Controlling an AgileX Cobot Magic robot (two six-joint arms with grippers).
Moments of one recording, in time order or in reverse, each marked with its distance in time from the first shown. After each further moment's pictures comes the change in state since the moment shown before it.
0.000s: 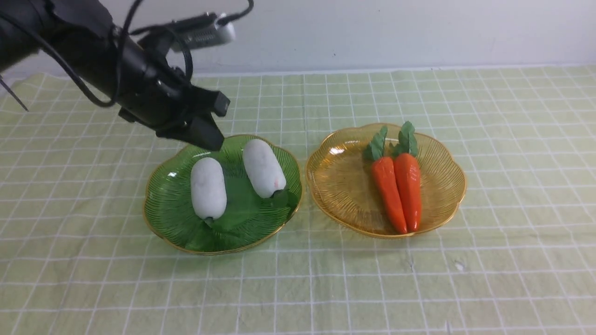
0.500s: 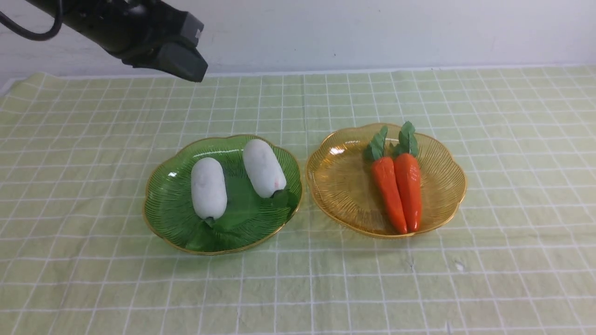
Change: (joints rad) right arm 0.000 -0.022 0.049 0.000 -0.007 0.000; left arm 0.000 -0.094 -0.144 0.038 0.081 0.045
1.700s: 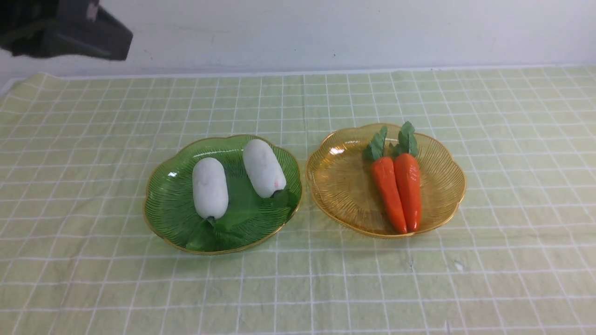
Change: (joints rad) right arm 0.000 -0.034 0.329 -0.189 -0.018 0.000; left arm 0.000 -0.494 0.261 0.059 0.016 -0.059
